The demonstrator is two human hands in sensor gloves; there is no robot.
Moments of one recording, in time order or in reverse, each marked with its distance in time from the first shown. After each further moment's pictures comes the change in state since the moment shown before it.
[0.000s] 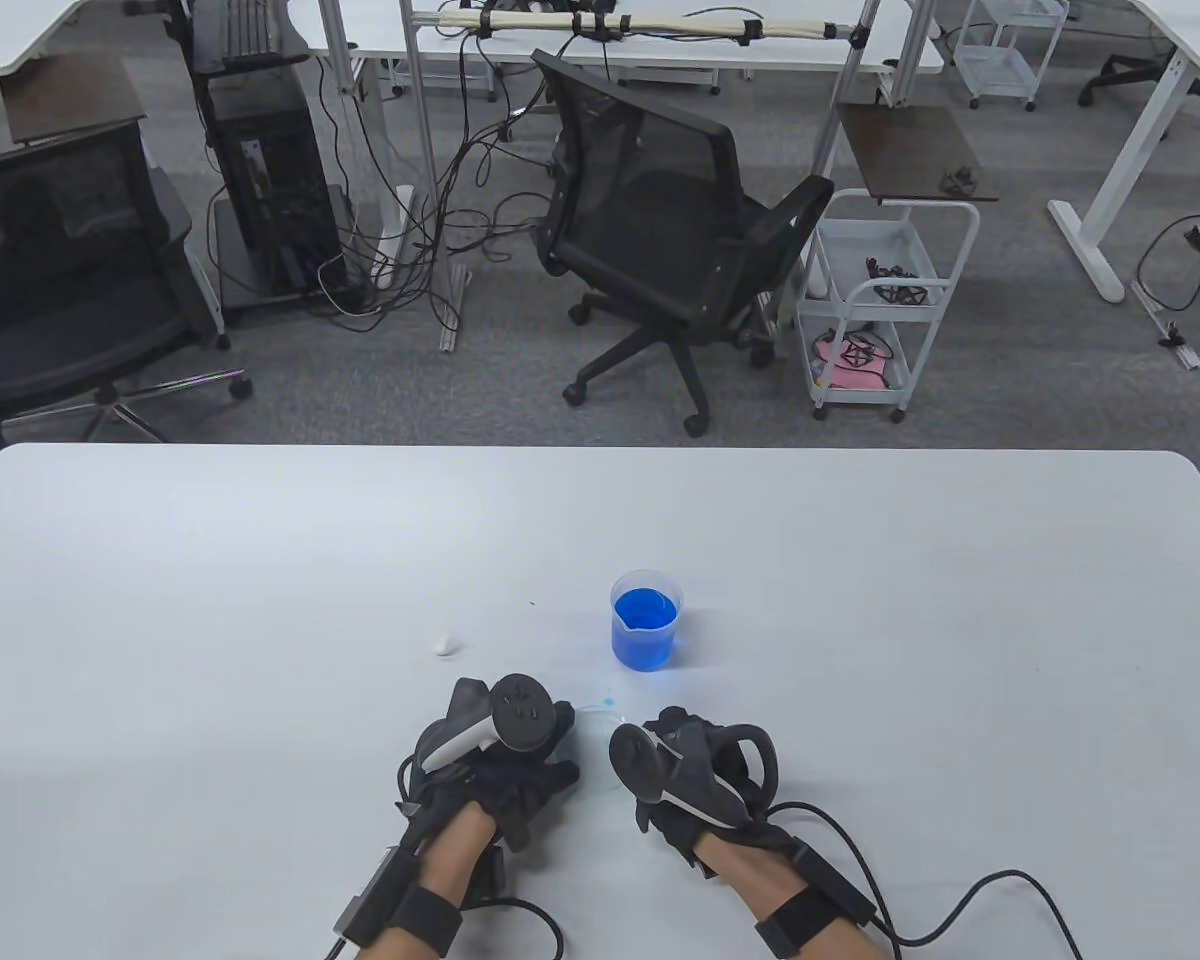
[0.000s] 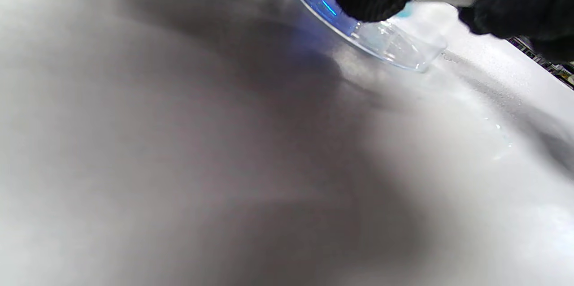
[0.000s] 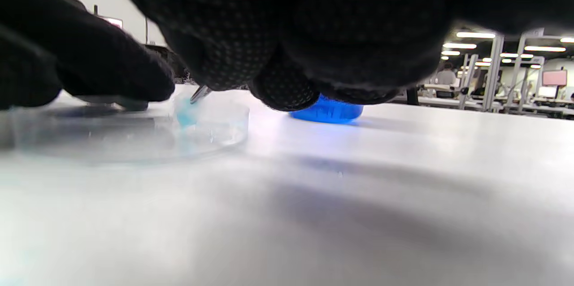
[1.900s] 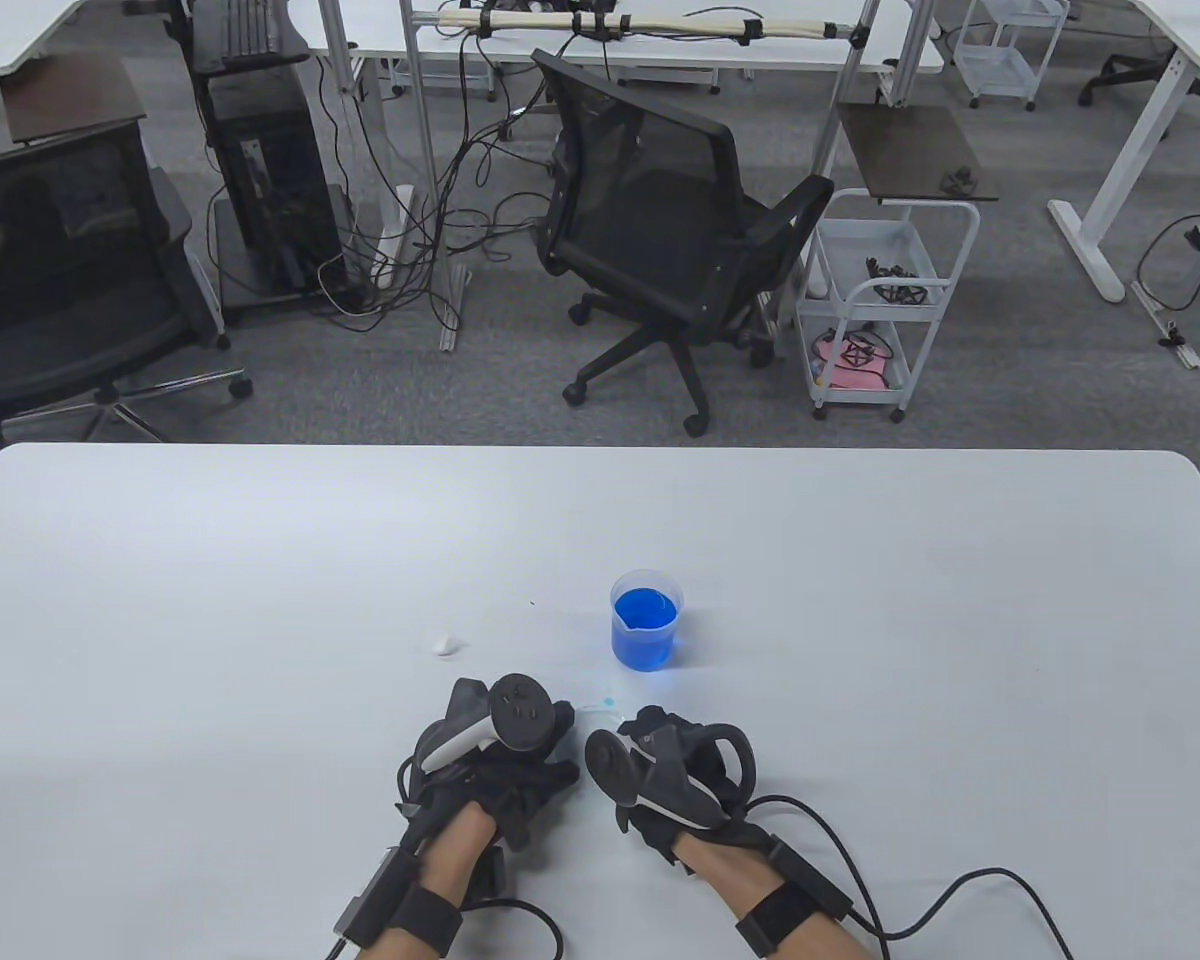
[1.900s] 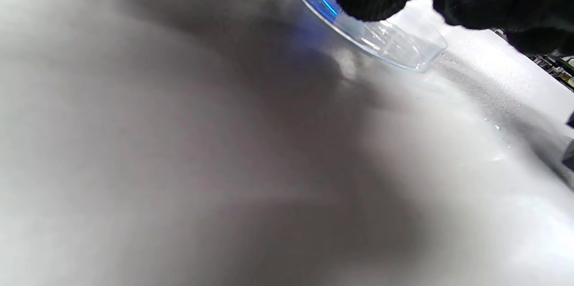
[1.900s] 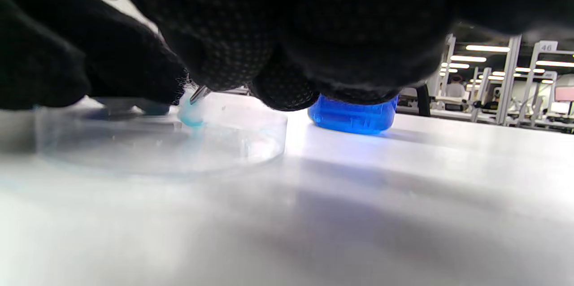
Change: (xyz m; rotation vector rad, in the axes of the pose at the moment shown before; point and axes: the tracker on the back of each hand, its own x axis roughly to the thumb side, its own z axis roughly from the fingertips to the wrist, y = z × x) left_hand 0.000 -0.001 0.000 -0.002 0.003 0.012; right_hand 0.017 -0.004 -0.005 -0.058 -0.028 0.008
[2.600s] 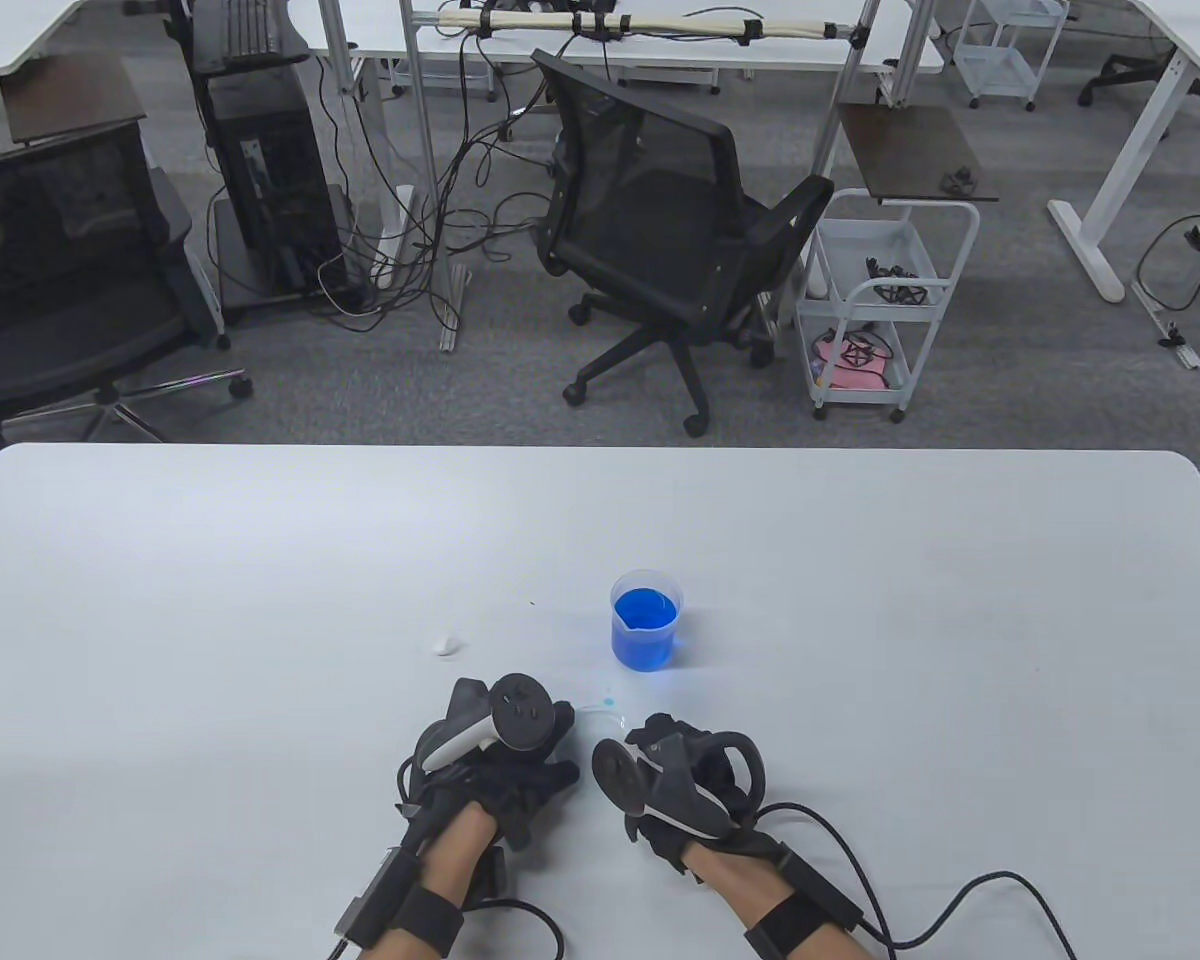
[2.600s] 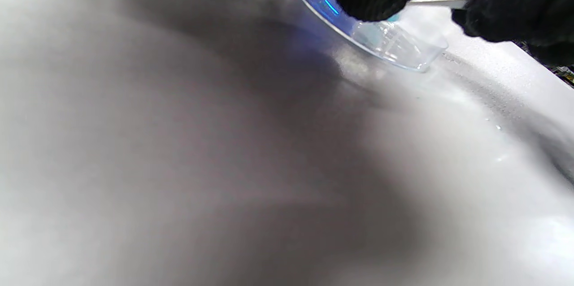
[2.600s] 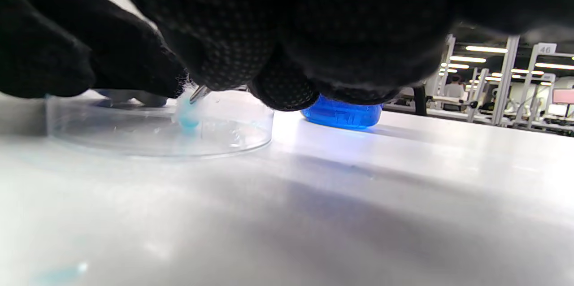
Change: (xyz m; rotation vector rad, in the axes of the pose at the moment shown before) left_hand -0.001 0.001 0.000 -0.003 0.009 -0.001; right_hand -0.004 0.001 0.008 0.017 0.002 0.019
